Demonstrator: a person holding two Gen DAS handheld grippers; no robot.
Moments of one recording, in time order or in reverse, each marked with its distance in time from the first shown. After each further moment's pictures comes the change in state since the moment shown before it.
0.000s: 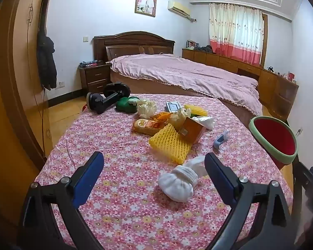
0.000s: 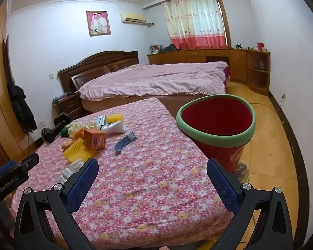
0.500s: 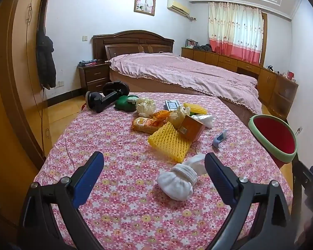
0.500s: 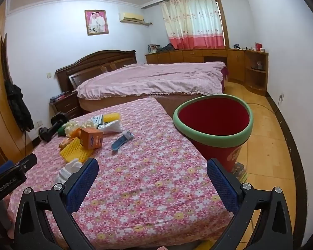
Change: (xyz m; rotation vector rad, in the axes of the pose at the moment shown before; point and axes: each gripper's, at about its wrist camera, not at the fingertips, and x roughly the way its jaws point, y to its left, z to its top) left arm 0.002 -0.003 0.000 0.018 0.016 0.010; right arm 0.004 -0.002 -0.002 -0.003 0.000 -0.019
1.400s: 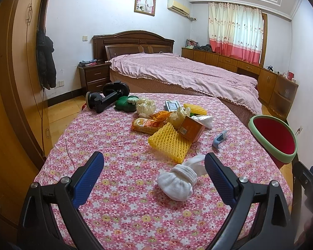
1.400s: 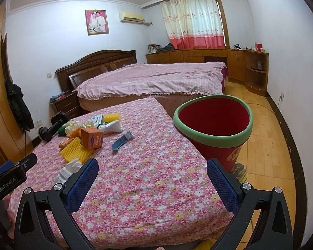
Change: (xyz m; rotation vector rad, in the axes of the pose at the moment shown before) left arm 0.001 0.000 -0.002 -0.002 -0.001 -0.002; right arm -0.002 0.001 0.001 -0.007 0.000 -0.004
